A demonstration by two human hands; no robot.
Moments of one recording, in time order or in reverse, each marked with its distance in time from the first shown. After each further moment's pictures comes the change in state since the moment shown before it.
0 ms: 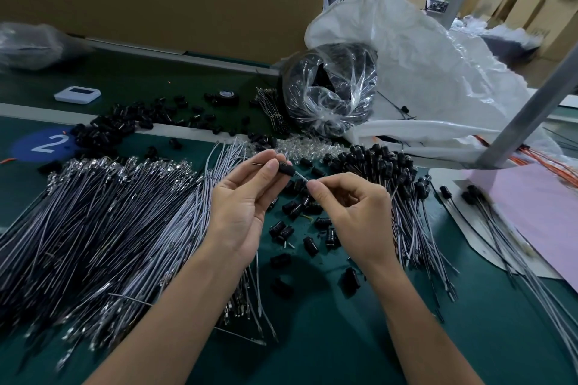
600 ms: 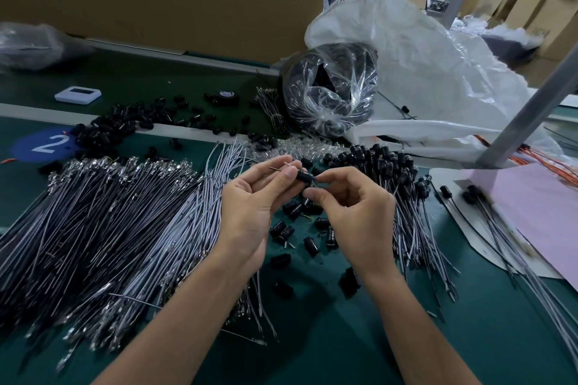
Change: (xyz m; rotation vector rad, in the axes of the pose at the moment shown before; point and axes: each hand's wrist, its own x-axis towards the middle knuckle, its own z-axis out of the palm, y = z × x) left_hand -0.008 -0.005 0.007 0.152 -0.052 0.027; right_hand -0.002 0.001 0.005 -0.047 0.095 -0.035
